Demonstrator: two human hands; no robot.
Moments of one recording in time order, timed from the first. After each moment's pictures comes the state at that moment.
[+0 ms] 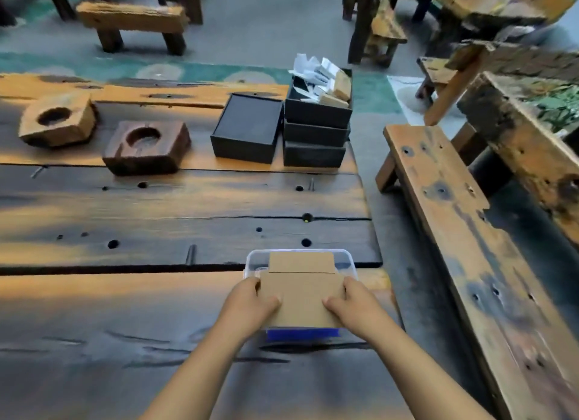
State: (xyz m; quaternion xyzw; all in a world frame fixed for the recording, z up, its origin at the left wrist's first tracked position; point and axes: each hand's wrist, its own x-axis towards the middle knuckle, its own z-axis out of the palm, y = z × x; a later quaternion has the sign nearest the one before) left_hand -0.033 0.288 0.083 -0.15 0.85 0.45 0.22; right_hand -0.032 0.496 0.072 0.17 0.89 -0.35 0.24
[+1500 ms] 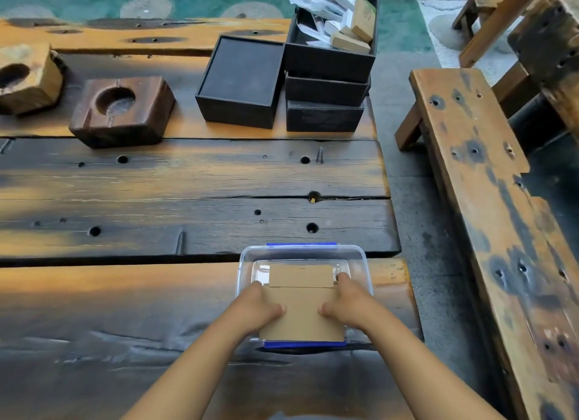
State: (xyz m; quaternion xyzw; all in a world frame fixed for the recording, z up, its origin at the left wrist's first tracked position) left_hand -0.086 0.301 0.011 -0.21 0.79 0.39 0.42; right_hand -0.094 0.504 0.000 0.17 0.84 -0.29 0.43
